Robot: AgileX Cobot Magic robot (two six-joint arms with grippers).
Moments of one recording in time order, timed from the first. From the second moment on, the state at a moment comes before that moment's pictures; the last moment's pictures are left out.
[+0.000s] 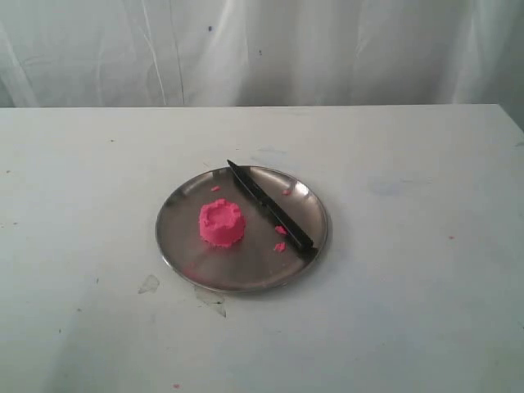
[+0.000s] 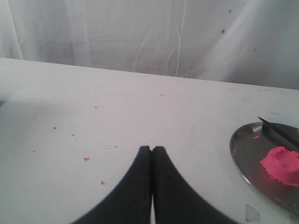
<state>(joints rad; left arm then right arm) 0.13 0.01 -0.20 -0.07 0.43 -0.07 0.04 0.00 0.00 -0.06 -0.55 0.29</state>
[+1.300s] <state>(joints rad) 0.13 0.00 -0.09 -0.05 0.36 -0.06 0.34 1.65 -1.19 0.21 0.63 -0.37</state>
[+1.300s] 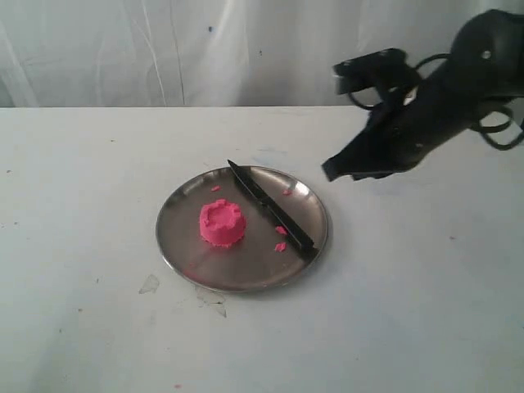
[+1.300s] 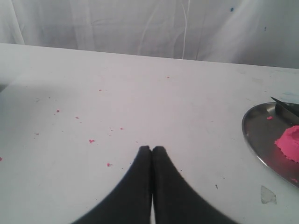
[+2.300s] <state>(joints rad) 0.13 0.00 -0.09 -0.05 0.36 -0.06 0.46 2.01 -1.31 0.28 0.54 -0.48</state>
